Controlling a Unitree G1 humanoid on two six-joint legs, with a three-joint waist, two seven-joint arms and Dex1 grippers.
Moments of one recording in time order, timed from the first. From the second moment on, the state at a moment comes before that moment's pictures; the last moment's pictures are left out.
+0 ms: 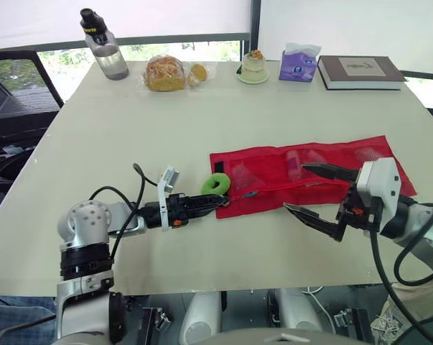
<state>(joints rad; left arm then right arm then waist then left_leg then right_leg) -0.39 0.51 0.35 0.06 -1.10 1.60 -0.52 -0.04 -0.76 -0.16 -0.83 0.72 0.61 0.63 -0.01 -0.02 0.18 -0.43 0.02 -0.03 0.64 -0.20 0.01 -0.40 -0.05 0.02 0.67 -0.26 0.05</state>
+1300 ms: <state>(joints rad) -0.49 0.38 0.29 0.27 -1.57 1.55 0.03 -0.05 -0.74 -0.12 -0.83 0.68 0.60 0.65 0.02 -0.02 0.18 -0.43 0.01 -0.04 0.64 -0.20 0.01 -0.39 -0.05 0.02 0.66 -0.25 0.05</state>
